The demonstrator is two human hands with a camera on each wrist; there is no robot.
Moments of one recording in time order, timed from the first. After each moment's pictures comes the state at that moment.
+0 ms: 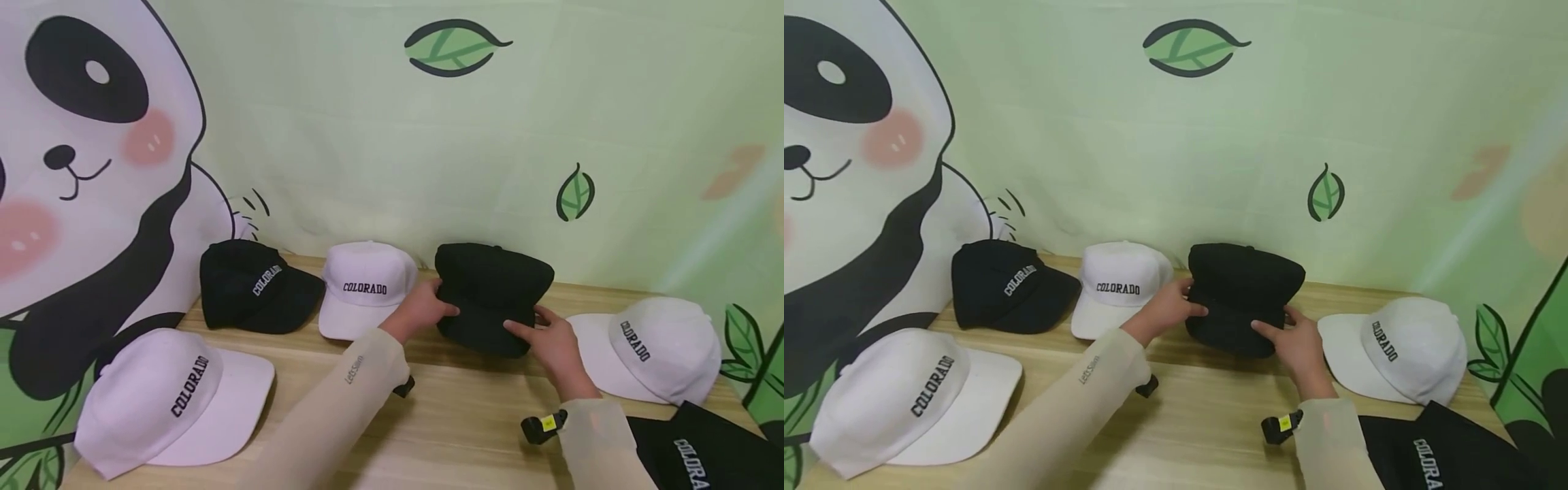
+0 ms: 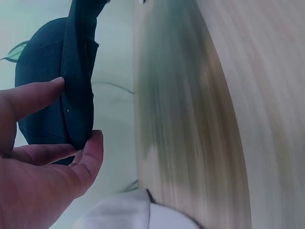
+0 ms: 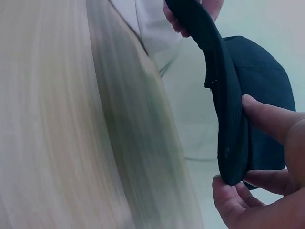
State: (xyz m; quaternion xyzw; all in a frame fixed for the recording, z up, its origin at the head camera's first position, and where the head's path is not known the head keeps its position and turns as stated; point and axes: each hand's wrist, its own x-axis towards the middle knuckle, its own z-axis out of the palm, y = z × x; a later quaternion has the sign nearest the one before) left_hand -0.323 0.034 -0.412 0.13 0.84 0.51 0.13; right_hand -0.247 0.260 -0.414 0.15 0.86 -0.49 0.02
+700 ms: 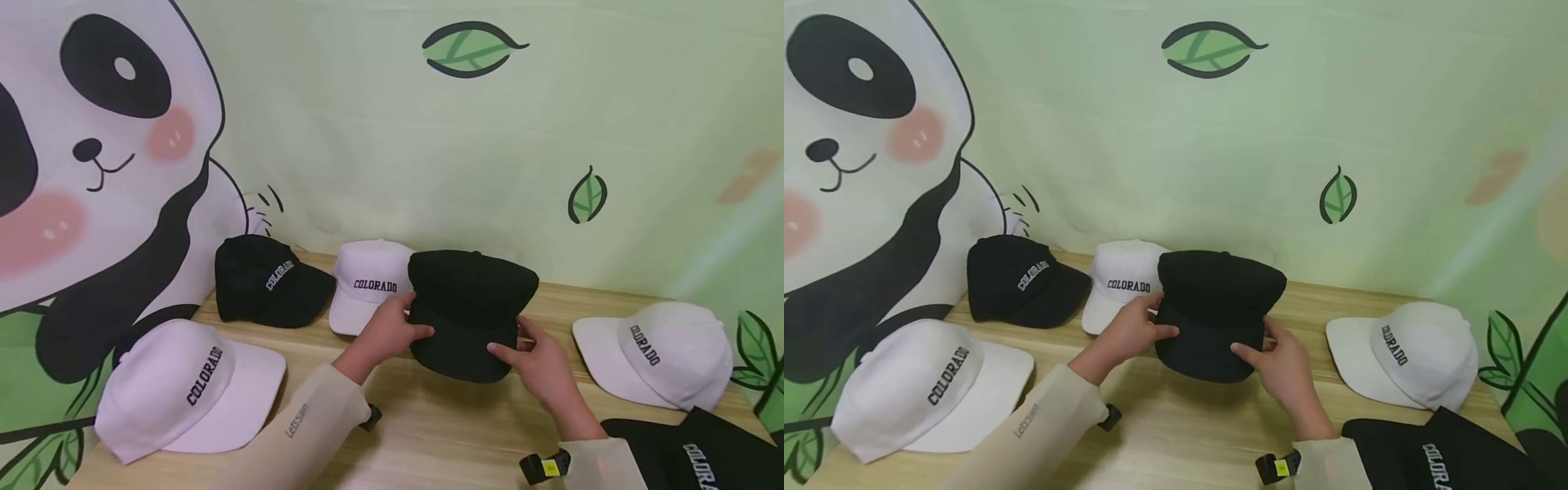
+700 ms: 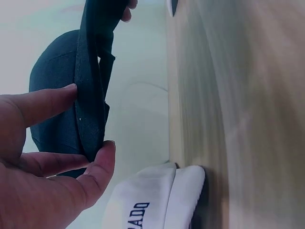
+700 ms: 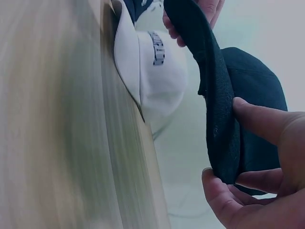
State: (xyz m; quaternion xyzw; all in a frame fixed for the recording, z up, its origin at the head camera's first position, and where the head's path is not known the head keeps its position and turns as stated) left_hand -0.259 -0.038 -0.396 0.17 0.84 0.50 0.08; right_hand -0.202 0.217 -0.398 0.06 0.90 -0.43 0.02
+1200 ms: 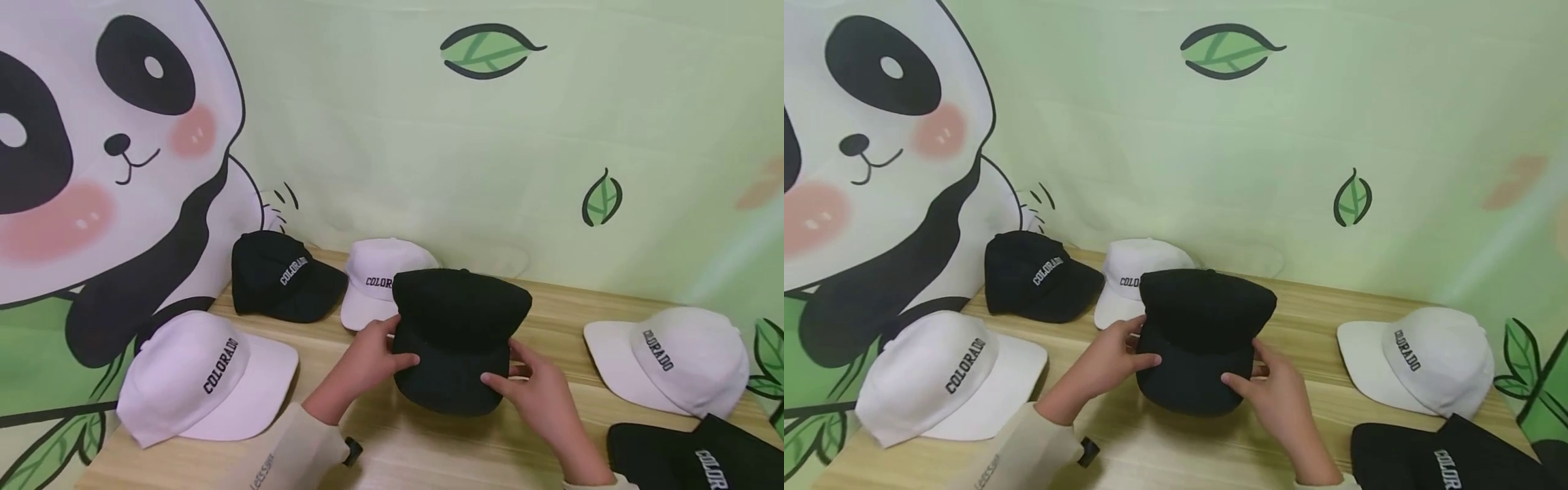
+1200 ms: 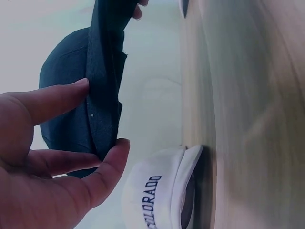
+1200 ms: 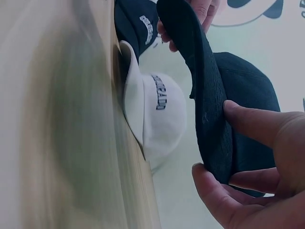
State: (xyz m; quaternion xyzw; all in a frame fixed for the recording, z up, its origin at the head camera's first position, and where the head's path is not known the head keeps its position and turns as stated) left_hand -0.206 -0.079 -0.397 0.15 0.88 0.45 0.05; right_hand -0.165 0.187 -0.397 0.02 0.90 -0.43 0.01
